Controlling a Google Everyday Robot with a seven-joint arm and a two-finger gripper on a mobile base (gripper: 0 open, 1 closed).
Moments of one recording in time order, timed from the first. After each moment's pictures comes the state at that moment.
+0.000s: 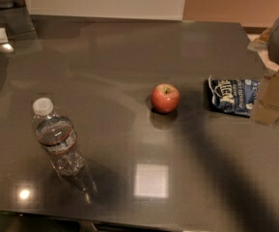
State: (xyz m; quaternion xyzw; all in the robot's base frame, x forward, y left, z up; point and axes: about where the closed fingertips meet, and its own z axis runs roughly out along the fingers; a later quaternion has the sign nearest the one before) arm 0.438 -0.217 0.976 -0.60 0.78 -0.03 0.16
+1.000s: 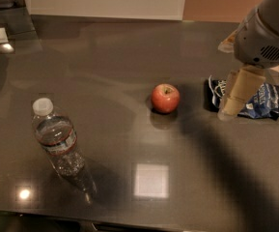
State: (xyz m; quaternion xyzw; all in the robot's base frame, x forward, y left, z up) arm 0.479 -0.180 0.953 -0.63 0.76 0.00 0.18
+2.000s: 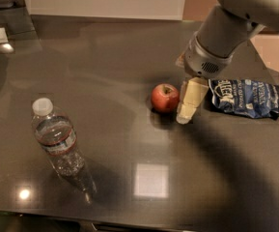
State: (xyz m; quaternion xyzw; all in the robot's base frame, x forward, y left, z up) arm 0.529 -0.108 0.885 -0.67 0.72 0.05 0.16
